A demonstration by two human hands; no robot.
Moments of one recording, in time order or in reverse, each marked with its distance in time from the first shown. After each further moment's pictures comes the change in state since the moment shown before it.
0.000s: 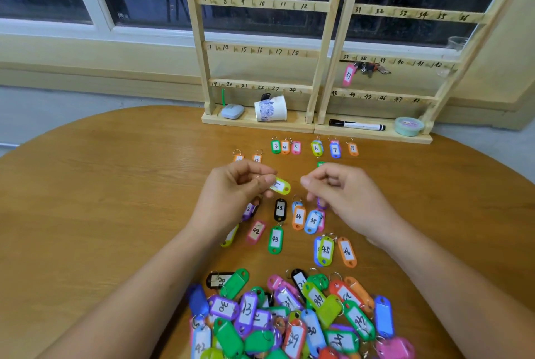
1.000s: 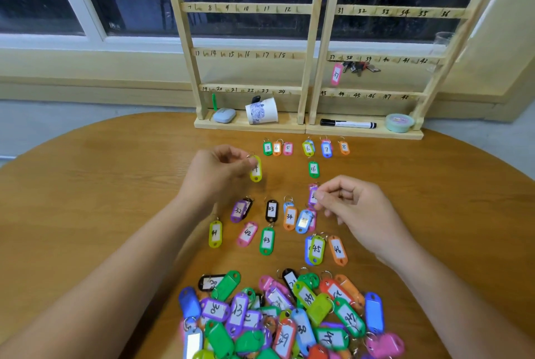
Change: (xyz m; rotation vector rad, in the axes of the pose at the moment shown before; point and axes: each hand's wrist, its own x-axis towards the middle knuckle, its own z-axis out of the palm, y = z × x) left_hand 0.048 0.006 -0.012 0.225 0.102 -0.061; right_hand -0.025 0.034 -0.016 0.162 0.082 -0.005
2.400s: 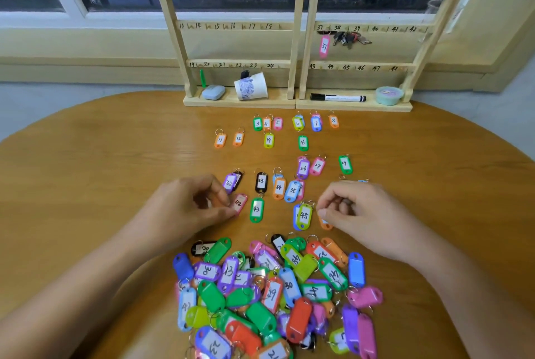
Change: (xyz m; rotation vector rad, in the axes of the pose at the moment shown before) left_hand -0.099 -0.013 -0.038 0.627 -0.230 0.167; right_hand -0.052 0.011 -0.027 -0.415 -0.209 -0.079
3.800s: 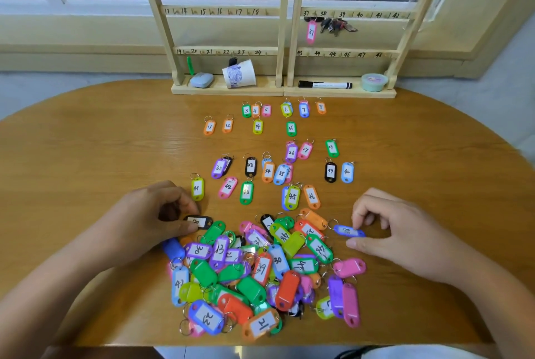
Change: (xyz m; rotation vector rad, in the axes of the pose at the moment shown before) left_hand -0.034 -0.041 -0.011 0.030 -0.134 0.025; right_hand -0.080 0.016 -0.026 -0.192 -0.033 0.045
